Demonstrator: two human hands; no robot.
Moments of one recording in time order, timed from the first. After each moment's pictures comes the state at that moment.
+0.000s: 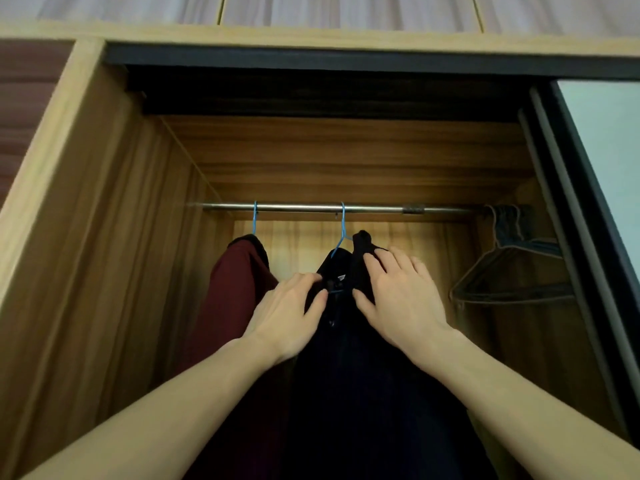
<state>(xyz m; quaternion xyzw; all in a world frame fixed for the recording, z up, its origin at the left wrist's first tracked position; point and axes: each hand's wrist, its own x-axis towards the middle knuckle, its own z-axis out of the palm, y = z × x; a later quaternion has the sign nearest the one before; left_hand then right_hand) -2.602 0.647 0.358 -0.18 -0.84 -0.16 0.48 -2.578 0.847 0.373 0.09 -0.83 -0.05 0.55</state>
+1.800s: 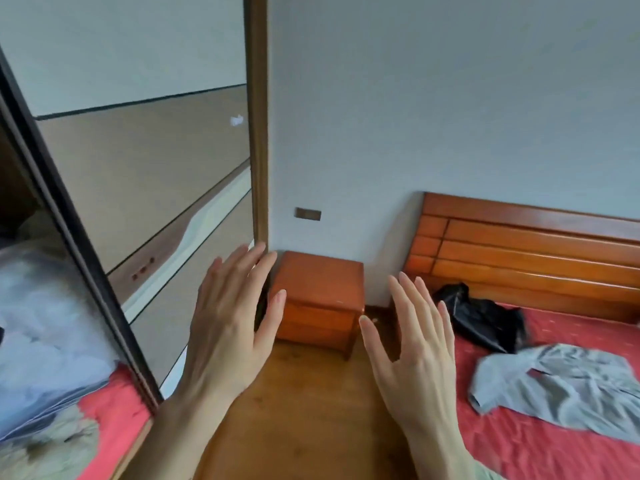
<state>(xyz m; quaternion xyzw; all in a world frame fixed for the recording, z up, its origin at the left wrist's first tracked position) -2.196 0.865 -0.088 -0.67 -0.60 -0.41 0.15 -1.956 0.892 -0.102 -0.52 -0.74 -0.04 0.42</state>
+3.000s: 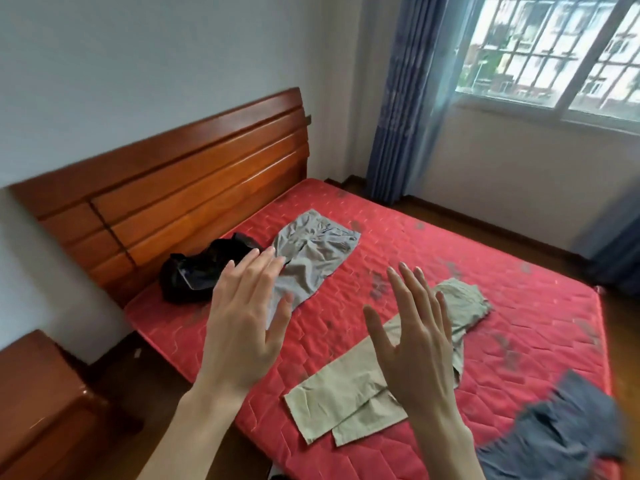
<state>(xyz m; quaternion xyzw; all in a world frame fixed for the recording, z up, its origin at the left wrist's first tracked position) -1.674 1.103 -0.169 -0.92 -0.17 -0.35 -0.11 -1.542 0.903 -0.179 -0.86 -0.34 -0.17 0.34</state>
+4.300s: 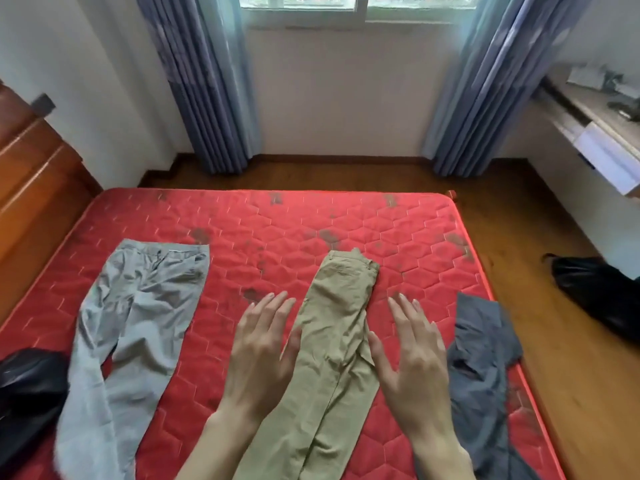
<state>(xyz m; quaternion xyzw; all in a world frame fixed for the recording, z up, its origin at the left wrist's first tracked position) -1.207 1.034 -0.350 -0.96 0.06 -0.14 -0.24 -1.214 0.796 -0.334 -0.95 -0.02 -0.10 0.29</state>
